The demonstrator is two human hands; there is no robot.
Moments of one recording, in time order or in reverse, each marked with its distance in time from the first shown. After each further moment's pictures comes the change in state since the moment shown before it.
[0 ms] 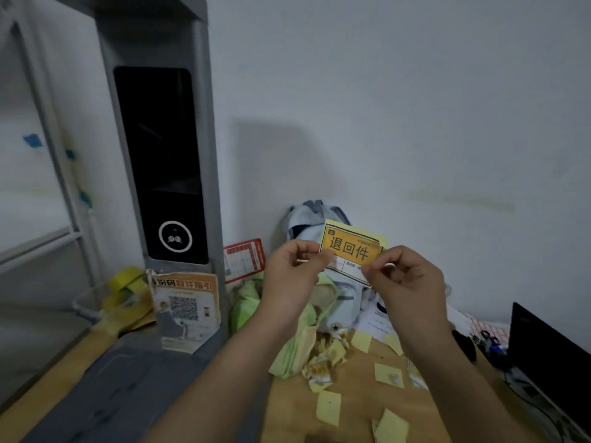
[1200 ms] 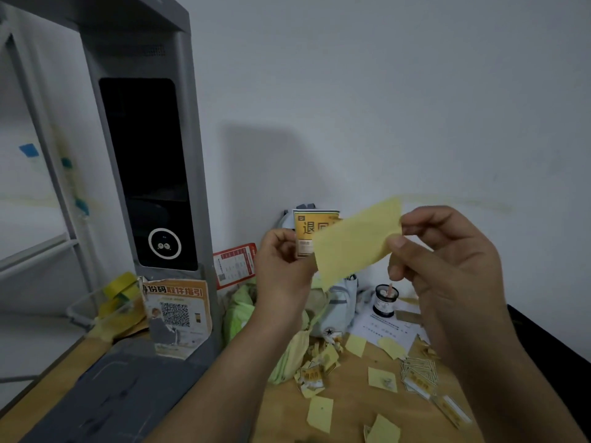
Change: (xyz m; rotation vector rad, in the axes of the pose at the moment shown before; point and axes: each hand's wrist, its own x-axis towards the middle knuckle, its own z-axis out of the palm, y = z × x) left_hand -0.007 0.022 0.039 -0.181 0.177 0.088; right_hand 0.003 -0.070 -0.038 0.274 -0.045 -0.114
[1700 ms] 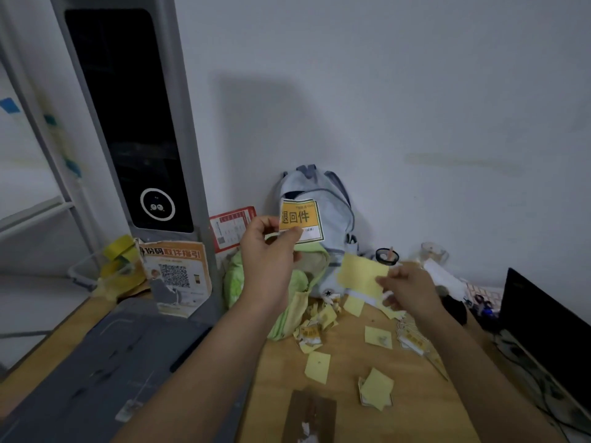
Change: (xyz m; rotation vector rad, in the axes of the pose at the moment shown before) left_hand 0.010 -0.046 -0.025 0.077 0.091 -0.104; right_hand 0.005 0.179 -0.102 -0.596 0.029 0.688
